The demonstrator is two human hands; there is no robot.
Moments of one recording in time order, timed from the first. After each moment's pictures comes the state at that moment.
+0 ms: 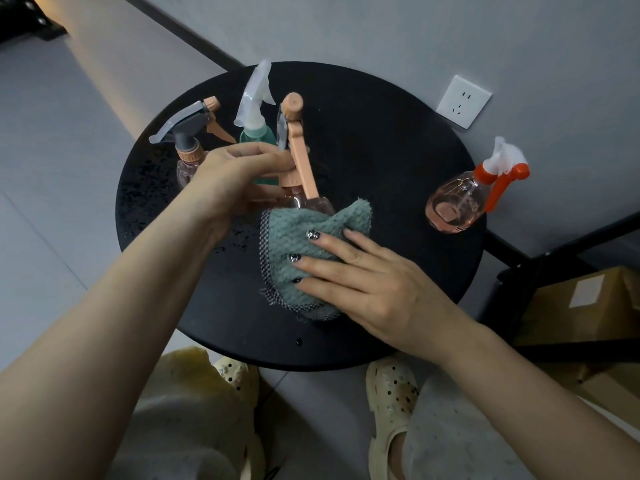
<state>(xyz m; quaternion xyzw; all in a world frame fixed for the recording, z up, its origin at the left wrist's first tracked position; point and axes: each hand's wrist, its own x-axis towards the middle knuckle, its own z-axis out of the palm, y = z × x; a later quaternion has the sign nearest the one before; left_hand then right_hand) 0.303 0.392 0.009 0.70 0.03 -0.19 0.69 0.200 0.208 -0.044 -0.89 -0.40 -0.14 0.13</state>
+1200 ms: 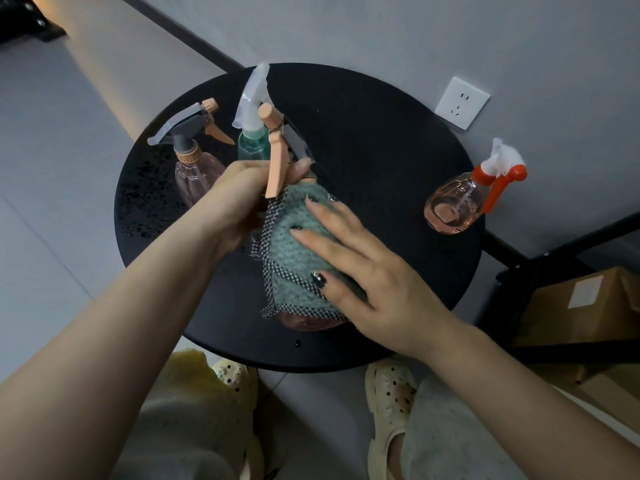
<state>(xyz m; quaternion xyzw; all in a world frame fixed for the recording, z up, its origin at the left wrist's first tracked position) 0.305 0.383 -0.007 0.64 0.03 -0.26 0.72 0.201 0.221 -0.033 -0.89 -0.25 -0.04 0.38</state>
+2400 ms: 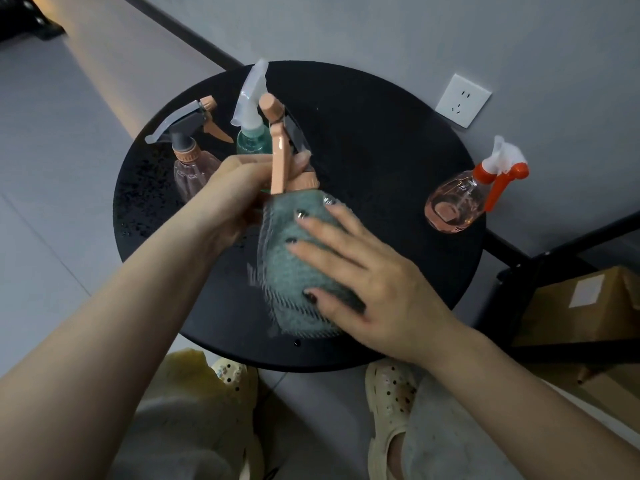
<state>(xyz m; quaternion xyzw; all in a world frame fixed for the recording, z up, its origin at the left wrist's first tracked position) 0.304 0.383 -0.003 0.67 0.00 -0.23 0.71 0.198 0.222 -0.031 -0.91 -0.28 -0.10 0.29</state>
